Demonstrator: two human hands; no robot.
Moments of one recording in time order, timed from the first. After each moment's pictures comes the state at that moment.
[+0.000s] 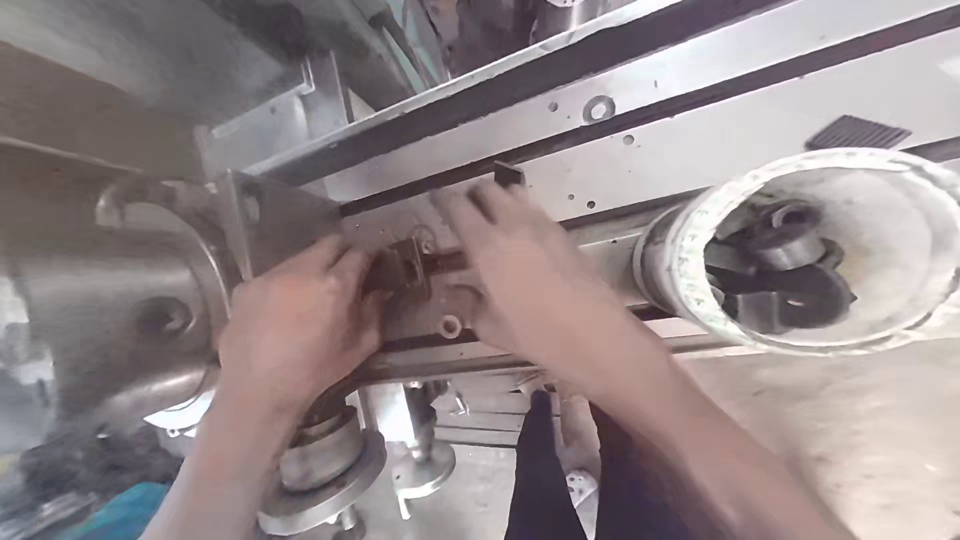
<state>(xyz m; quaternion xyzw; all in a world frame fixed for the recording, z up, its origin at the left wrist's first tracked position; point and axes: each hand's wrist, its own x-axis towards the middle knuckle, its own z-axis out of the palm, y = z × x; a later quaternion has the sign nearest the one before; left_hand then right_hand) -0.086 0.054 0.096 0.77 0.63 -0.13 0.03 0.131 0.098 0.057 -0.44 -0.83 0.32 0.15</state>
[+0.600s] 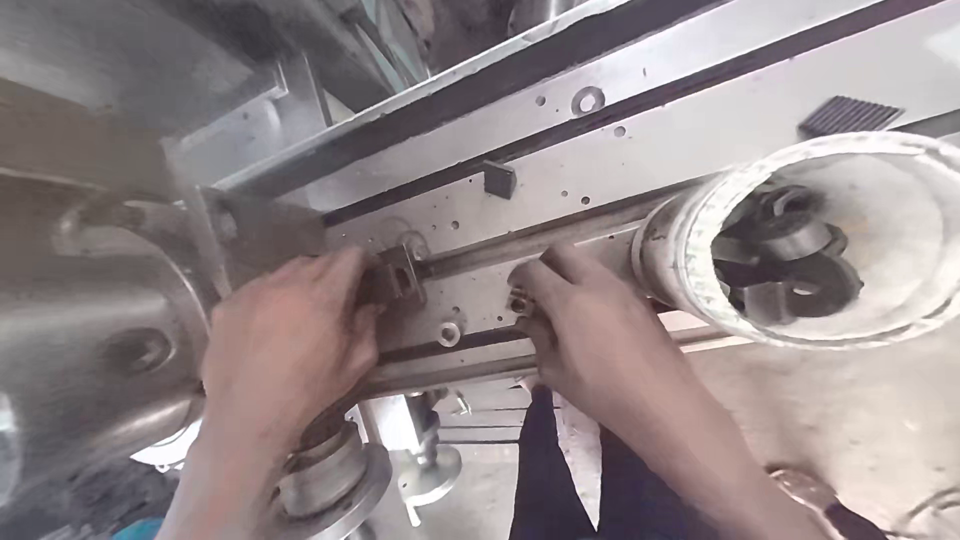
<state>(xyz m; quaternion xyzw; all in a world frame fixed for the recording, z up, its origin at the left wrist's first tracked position) -0.086 0.057 0.097 0.78 0.61 -0.14 0.04 0.168 0.054 0.044 -0.53 -0.77 0.32 0.11</state>
